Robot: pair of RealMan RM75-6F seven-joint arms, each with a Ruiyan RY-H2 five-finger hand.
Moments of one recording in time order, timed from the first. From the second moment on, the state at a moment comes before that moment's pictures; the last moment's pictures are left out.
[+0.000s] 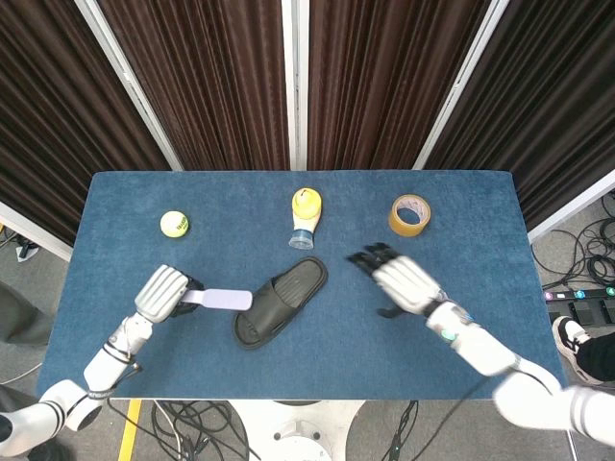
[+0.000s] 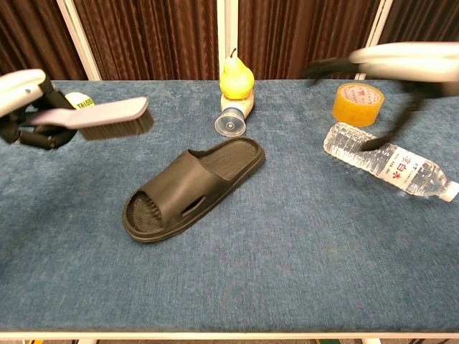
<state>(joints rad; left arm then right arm) -0.55 -1.66 0.07 -0.95 1.63 1.41 -0.45 0.75 -1.27 0.20 -1.61 -1.45 0.69 -0.03</state>
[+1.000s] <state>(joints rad) -0.60 -1.83 0.02 -0.78 1.64 1.27 -0.41 1.28 -1.76 0.06 -1.09 -0.77 0.48 -0.50</state>
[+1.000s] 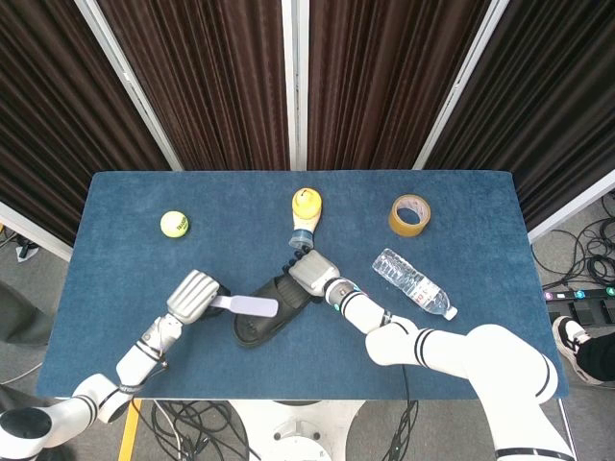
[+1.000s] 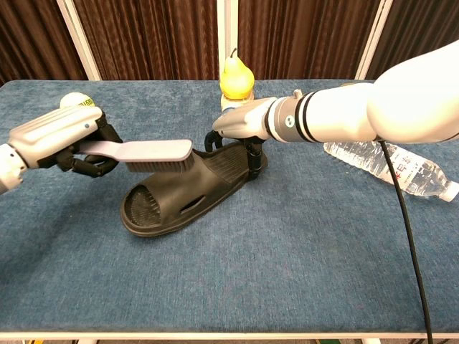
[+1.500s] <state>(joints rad) -0.64 -1.97 0.05 -0.47 1.66 1.24 -0.47 1.30 -1.78 0.04 -1.05 -0.78 0.47 -0.48</state>
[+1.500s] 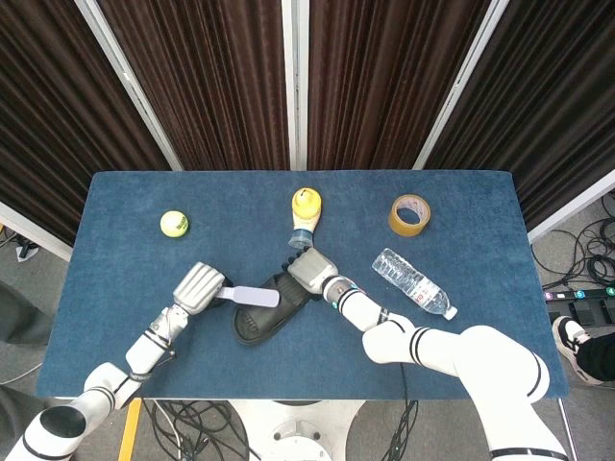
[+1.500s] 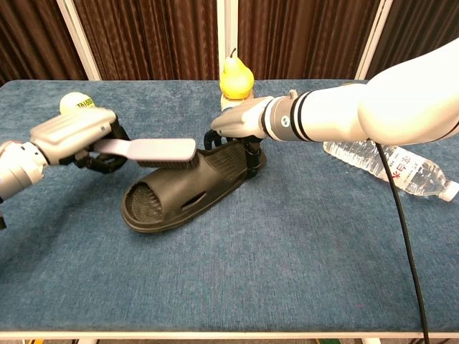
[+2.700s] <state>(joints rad) -0.65 -1.91 0.09 -0.57 1.66 1.18 -0.52 1.33 -1.79 0.02 -1.05 -0.74 0.48 -0.48</state>
